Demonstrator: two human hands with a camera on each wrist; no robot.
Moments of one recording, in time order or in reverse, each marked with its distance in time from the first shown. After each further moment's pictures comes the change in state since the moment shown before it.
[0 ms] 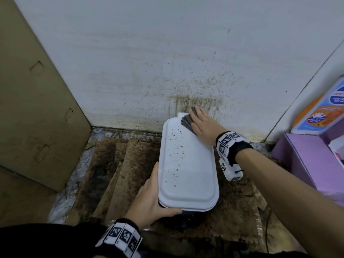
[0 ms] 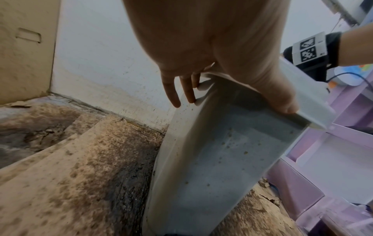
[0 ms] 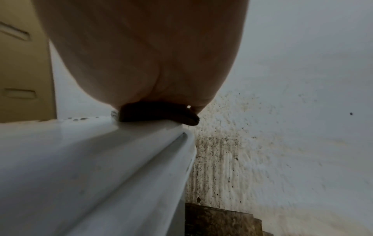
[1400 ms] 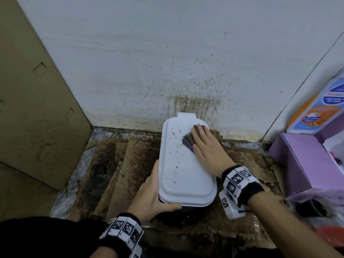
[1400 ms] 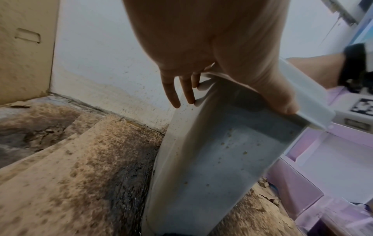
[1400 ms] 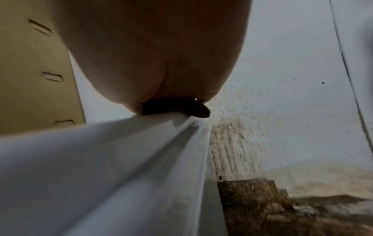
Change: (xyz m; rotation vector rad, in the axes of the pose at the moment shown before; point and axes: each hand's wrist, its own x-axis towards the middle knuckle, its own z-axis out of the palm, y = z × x) left_hand -0.001 -0.016 0.004 0.054 0.003 -0.046; right_hand -0.092 -0.031 0.031 0.077 0.097 0.004
